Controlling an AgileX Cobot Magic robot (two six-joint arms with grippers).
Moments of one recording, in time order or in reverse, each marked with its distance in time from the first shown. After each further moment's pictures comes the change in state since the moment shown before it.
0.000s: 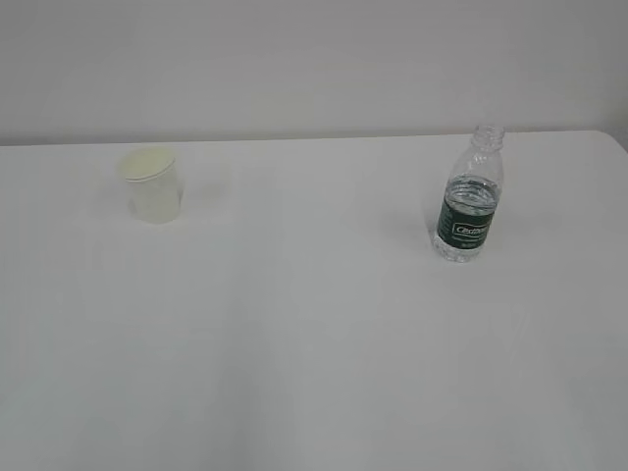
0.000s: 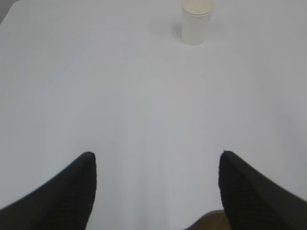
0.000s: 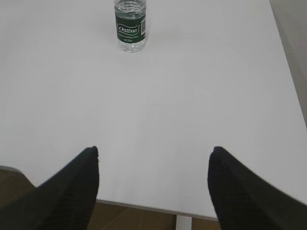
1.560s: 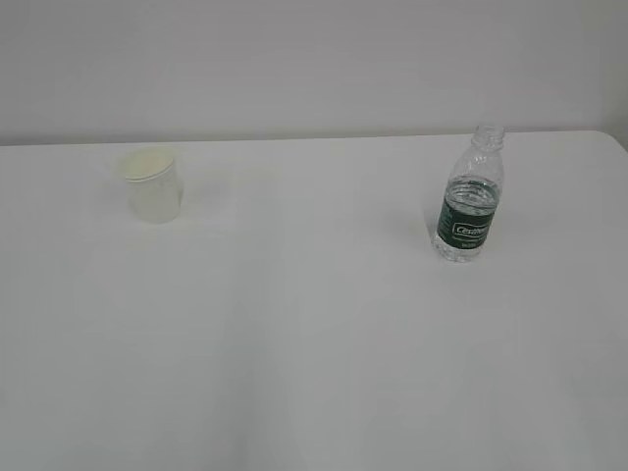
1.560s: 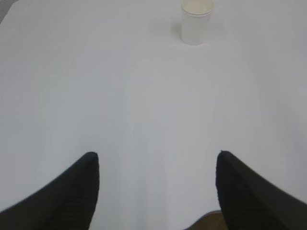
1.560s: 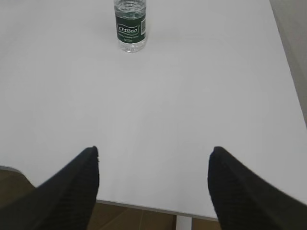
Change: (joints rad) left arm 0.000 0.000 0.000 0.000 0.000 0.000; right arm 0.000 0.000 0.000 0.000 0.000 0.000
